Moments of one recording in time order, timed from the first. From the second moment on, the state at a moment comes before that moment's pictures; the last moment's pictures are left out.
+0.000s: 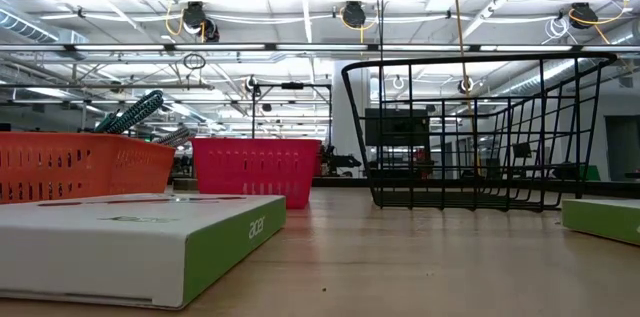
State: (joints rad) left arm -0.47 1.45 1.08 0.21 -0.30 -0.19; right arm 0.66 1.62 0.96 0.54 0.83 -0.11
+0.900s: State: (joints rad) left arm -0.45 1.48 1.08 0.16 -0.36 -0.14; right arm 0.58 1.62 0.96 0.63 0.68 -0.11
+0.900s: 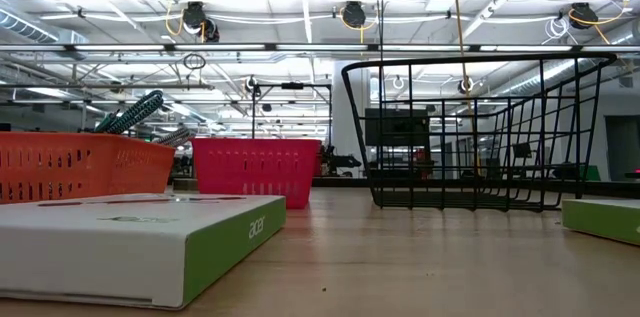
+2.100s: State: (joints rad) left arm -0.41 1.51 1.08 0.21 -0.34 -0.14; right arm 0.55 1.63 0.96 0.61 0.69 -0.06
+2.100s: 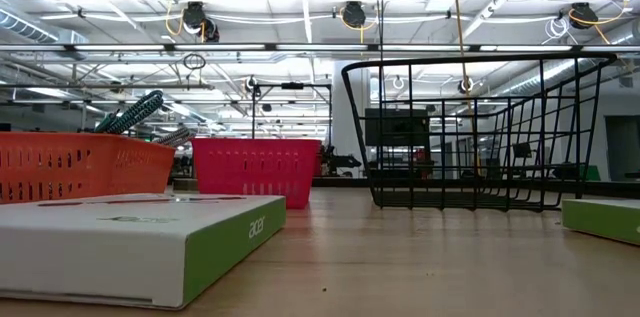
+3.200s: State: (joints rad) left arm -0.42 1.50 1.08 0.20 -0.37 -0.22; right arm 0.56 1.62 0.96 0.57 0.69 -0.02
